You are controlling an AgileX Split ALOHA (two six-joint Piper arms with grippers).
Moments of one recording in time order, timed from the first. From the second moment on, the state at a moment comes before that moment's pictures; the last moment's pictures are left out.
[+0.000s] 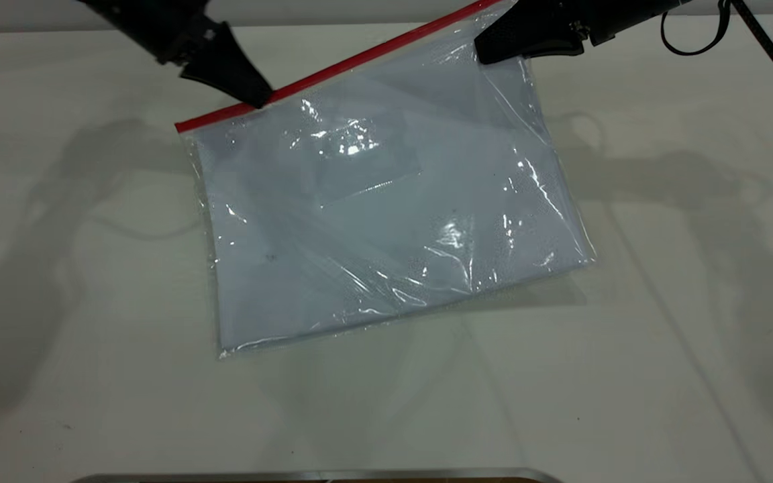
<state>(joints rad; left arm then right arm) -0.04 2.61 -1.96 -0.84 1.06 1.18 0.09 2.38 -1.48 1.37 0.97 -1.42</state>
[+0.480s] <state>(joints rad) 0.03 2.61 -1.96 -0.73 1.09 1.11 0.09 2.38 -1.48 1.40 0.97 -1.43</state>
